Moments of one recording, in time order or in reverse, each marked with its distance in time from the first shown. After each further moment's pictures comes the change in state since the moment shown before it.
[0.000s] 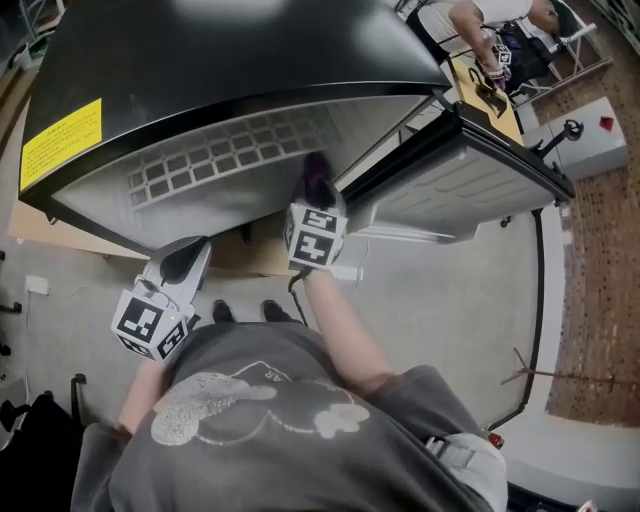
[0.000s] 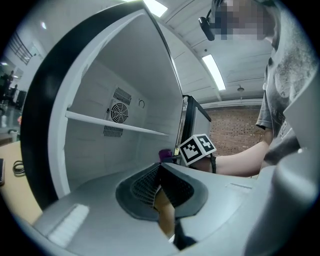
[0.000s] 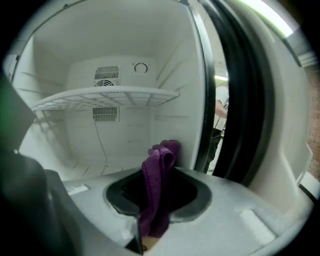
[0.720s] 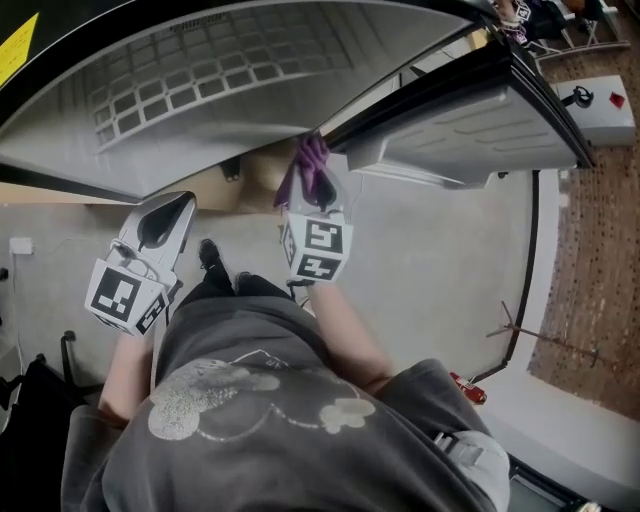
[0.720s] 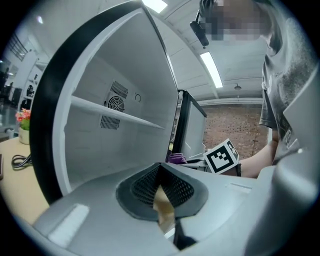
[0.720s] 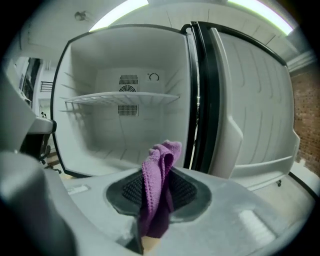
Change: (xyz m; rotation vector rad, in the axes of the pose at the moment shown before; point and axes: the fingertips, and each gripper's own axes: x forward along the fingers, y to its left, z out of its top) left arm -0.008 -0.012 -0.018 0.003 0.045 -0.033; right arm -0.079 0.009 -0.064 -0.039 -0.025 0.074
